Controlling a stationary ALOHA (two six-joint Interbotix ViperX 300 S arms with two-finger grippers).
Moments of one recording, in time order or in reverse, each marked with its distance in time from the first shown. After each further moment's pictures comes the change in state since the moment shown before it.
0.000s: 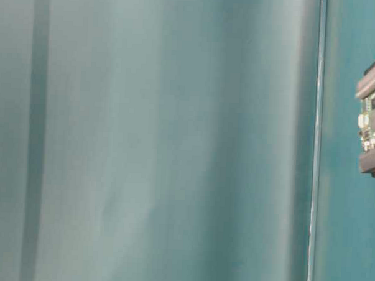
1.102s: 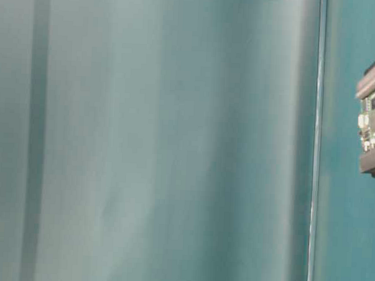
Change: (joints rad) left arm 0.000 0.000 0.000 0.002 0.000 0.002; right arm -0.048 -0.011 0.023 -0.034 -0.002 -0.002
